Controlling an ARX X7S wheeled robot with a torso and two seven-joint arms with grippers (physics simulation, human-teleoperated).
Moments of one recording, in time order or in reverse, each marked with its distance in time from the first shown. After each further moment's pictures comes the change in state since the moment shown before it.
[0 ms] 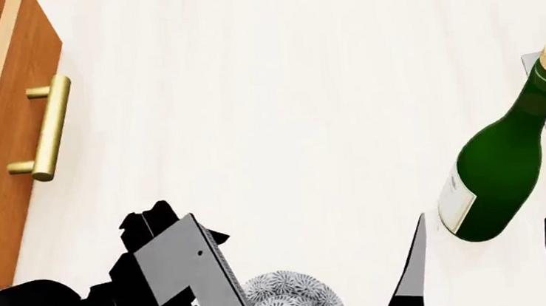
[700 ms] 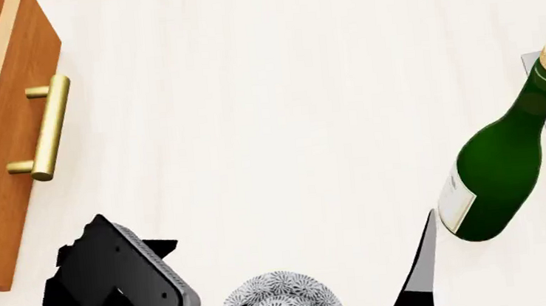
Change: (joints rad) left arm 0.240 -0.026 -0.385 0.213 -0.207 -0.152 -0.254; right arm 0.002 -0.012 0.026 -0.011 0.011 0.012 -0.005
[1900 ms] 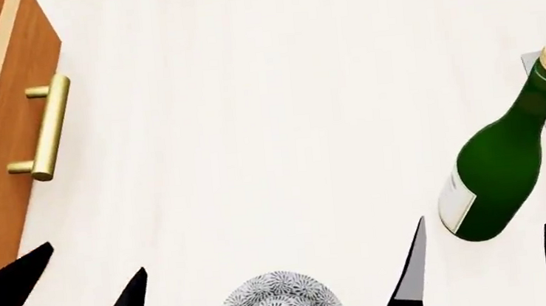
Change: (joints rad) left arm 0.574 0.014 -0.429 0.328 0.063 0.397 -0.162; right arm -0.018 -0.043 -0.009 0.004 -0.026 -0.023 -0.023
